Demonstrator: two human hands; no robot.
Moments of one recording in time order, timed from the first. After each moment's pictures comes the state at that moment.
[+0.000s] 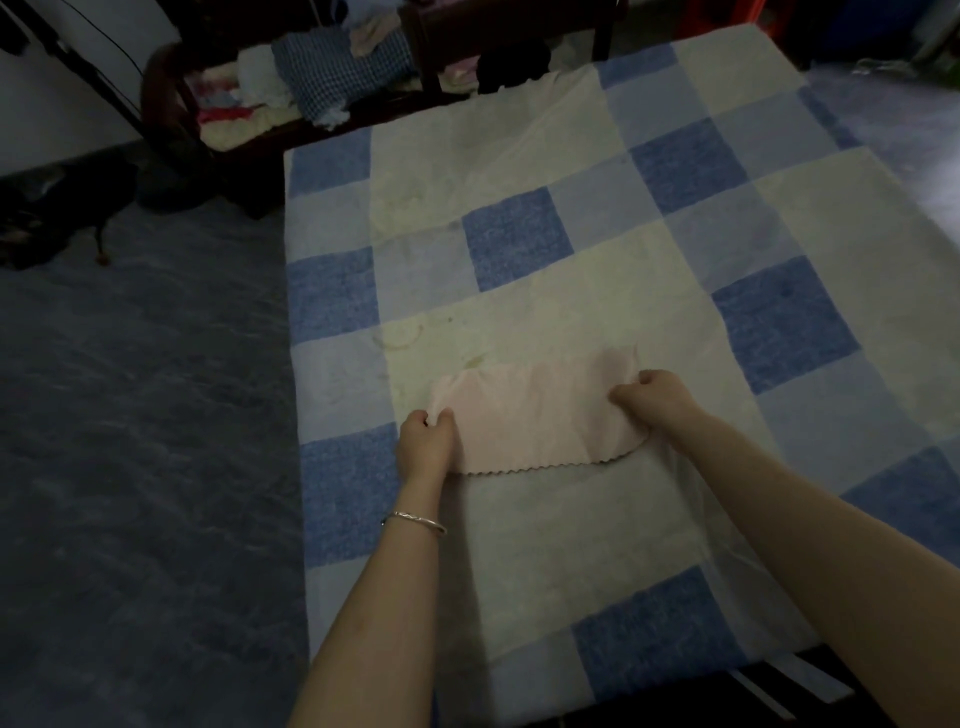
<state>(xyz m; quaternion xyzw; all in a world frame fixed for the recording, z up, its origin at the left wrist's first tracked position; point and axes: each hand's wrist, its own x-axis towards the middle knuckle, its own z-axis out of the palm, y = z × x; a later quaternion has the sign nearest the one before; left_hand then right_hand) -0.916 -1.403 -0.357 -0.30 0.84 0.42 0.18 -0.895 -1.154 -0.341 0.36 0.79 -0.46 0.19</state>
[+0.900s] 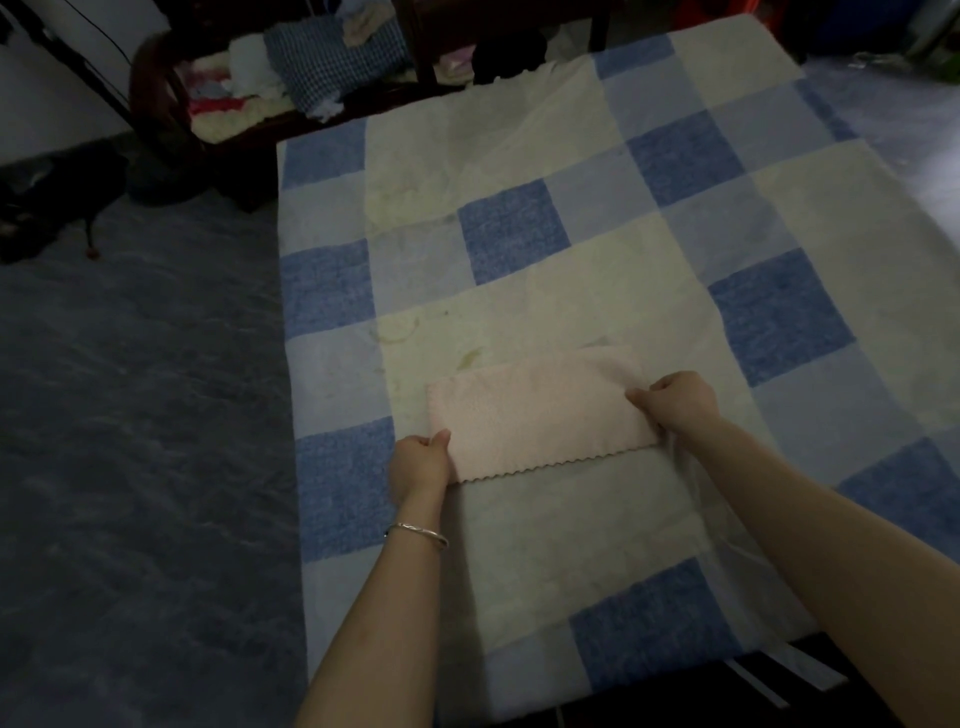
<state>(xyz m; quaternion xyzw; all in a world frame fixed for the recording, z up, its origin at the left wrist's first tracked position) -0.894 -1.413 -0.370 -0.31 0.85 0.35 0.22 -0.880 -1.139 -0.342 0.38 0.84 -0.35 0.18</state>
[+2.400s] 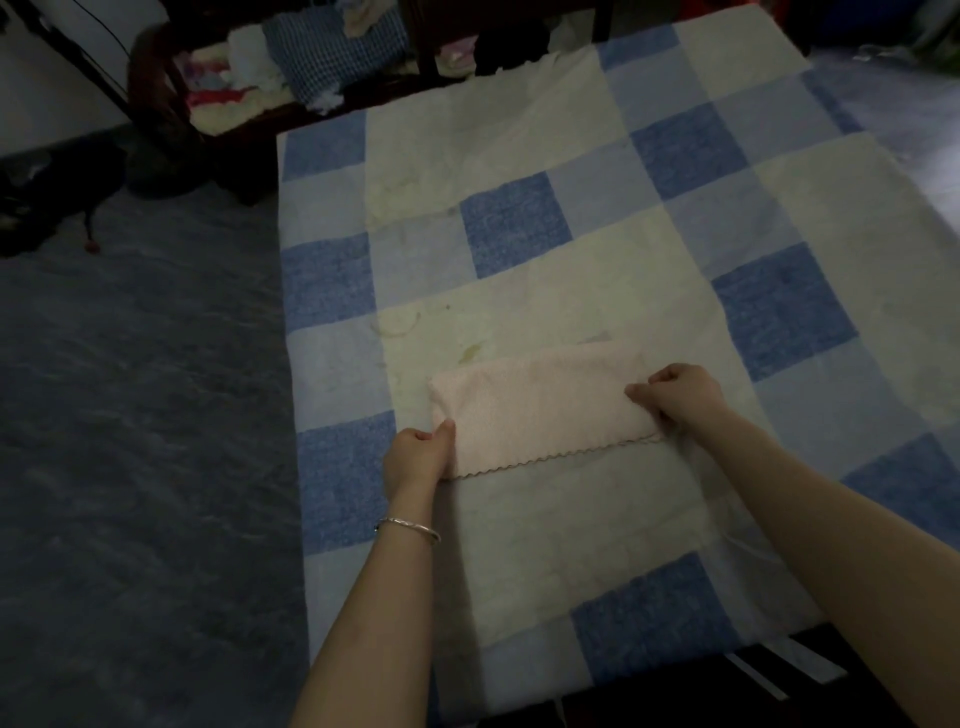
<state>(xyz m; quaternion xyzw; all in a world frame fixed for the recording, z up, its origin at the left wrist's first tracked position) -0.896 -1.418 -0.357 -0.31 0.84 0.36 0.24 -0.879 -1.132 -0.346 0.38 0.82 -0.39 0.16</state>
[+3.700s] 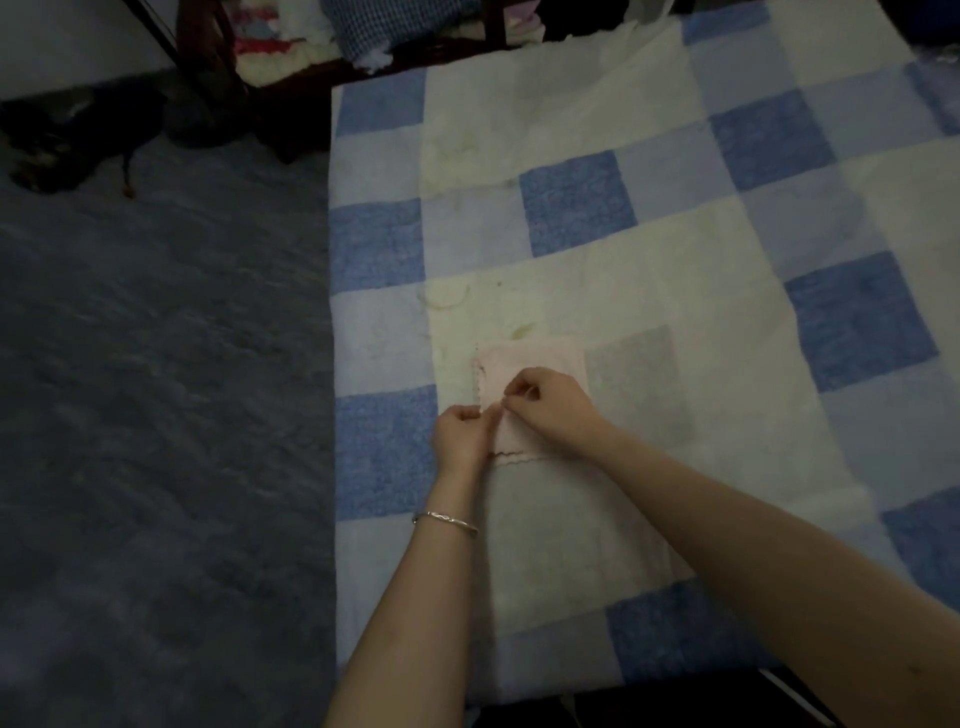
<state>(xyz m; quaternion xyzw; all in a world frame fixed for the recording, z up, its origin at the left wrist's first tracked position) -0.894 -1.424 -0.369 -0.31 0.77 0.52 0.20 -0.908 -1.303 -0.346 0.06 0.89 -0.41 0.21</state>
